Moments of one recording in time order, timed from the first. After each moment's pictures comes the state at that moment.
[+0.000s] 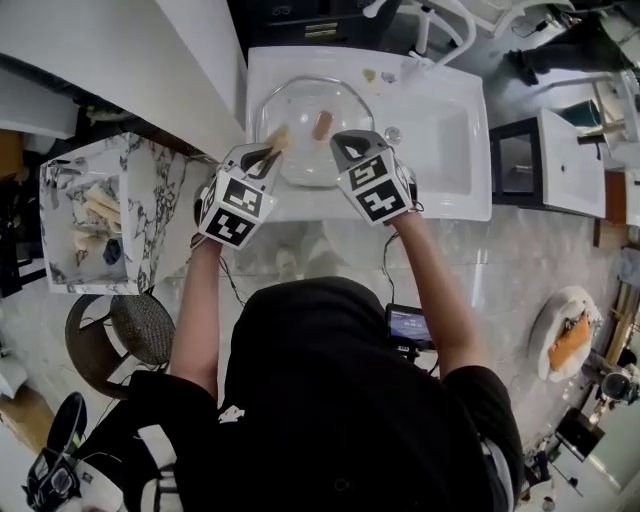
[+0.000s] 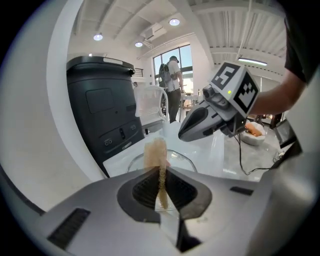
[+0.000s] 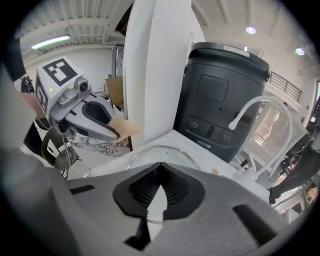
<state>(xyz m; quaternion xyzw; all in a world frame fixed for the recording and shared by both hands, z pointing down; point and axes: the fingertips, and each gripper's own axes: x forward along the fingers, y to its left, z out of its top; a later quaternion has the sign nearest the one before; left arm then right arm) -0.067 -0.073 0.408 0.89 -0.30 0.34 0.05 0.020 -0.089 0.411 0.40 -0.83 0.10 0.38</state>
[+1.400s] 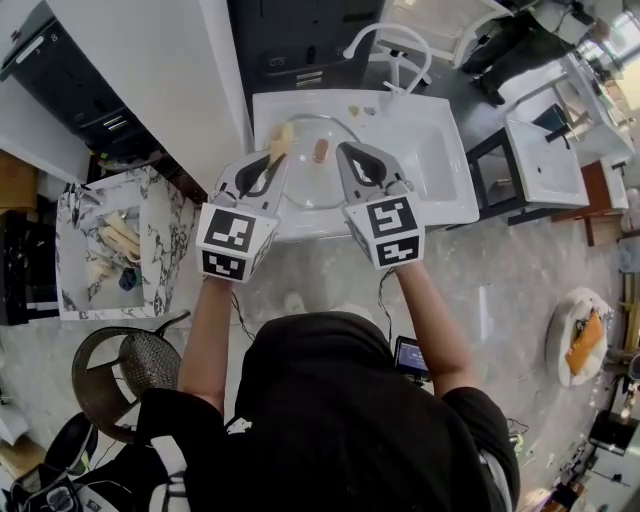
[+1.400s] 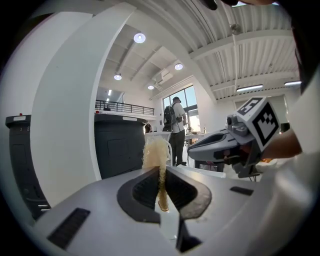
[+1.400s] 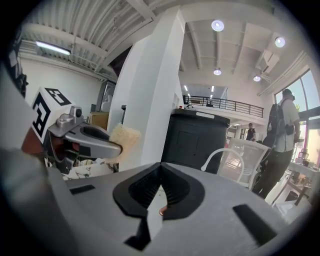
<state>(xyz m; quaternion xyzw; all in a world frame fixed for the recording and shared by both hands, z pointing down) -0.092 -0.014 0.237 0.92 -0.36 0.11 0.00 -0.011 -0.013 0.230 0.55 -0.81 -0.01 0.18</state>
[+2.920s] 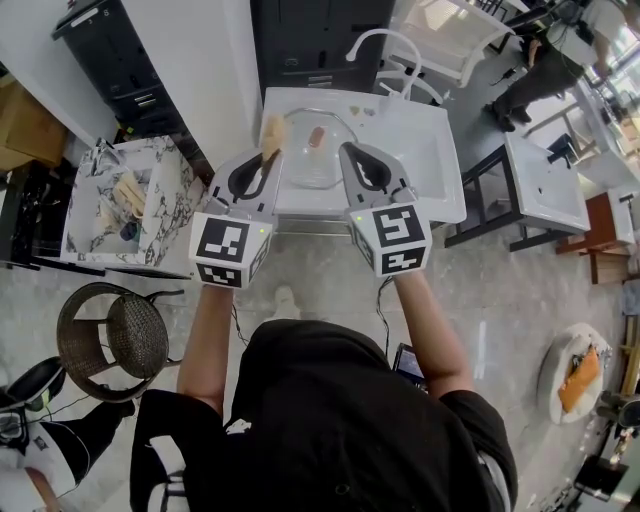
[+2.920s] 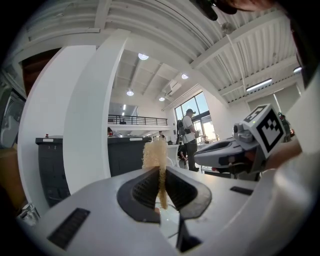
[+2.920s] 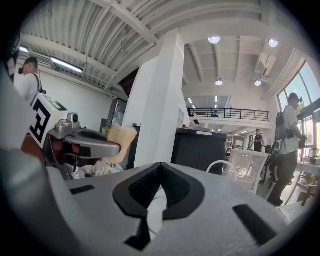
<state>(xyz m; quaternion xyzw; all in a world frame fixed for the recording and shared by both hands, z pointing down) -0.073 0.115 0.158 0.89 -0.46 0.05 -0.04 0.020 0.109 0.166 0.52 -0.85 -0.05 0.11</state>
